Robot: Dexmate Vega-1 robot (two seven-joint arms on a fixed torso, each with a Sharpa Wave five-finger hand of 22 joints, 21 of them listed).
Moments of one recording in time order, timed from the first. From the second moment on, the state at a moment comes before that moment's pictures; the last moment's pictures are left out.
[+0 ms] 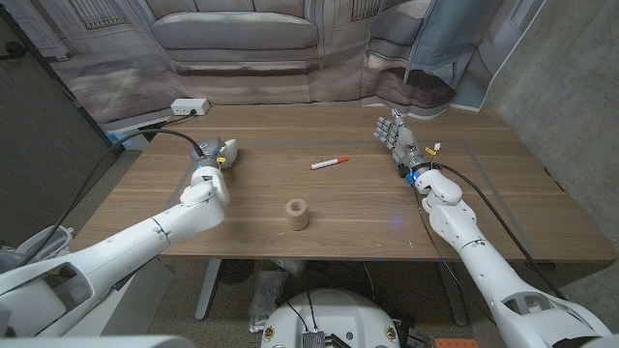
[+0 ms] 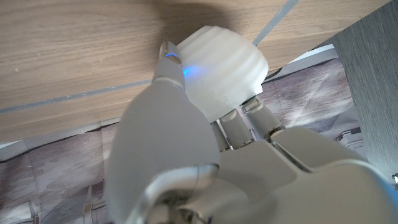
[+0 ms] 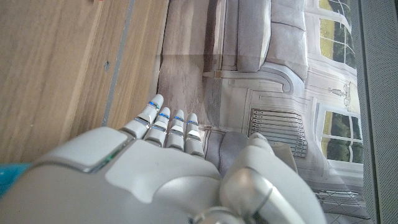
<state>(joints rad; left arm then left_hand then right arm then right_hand) 0.69 0.82 0.76 -1.75 0.35 0.94 0.40 1.34 0.07 0.05 -0.12 0.20 0.89 -0.10 0.61 0.19 1.09 -0.18 0.36 0.31 1.12 -0.16 0.33 0.19 0.69 -0.06 0.66 0.24 -0.86 -0.25 -0.17 -1.30 0.46 0.21 0.23 0.20 0.04 0.10 0.00 0.22 0.21 0.06 0.19 0.18 0.17 0.07 0.21 0.18 0.15 0.02 0.21 0.19 0.14 -0.04 0.44 0.18</state>
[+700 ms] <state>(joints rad) 0.68 0.84 0.75 -1.77 0.36 0.94 0.40 1.34 0.07 0.05 -0.12 0.20 0.89 -0.10 0.61 0.19 1.09 -0.18 0.36 0.33 1.11 -0.16 0.33 0.20 0.68 -0.06 0.67 0.24 -0.86 -0.25 -0.17 -1.31 0.47 0.21 0.22 0.20 0.04 0.10 0.00 0.22 0.21 0.06 0.19 0.18 0.17 0.07 0.21 0.18 0.15 0.02 0.21 0.19 0.14 -0.04 0.43 0.18</state>
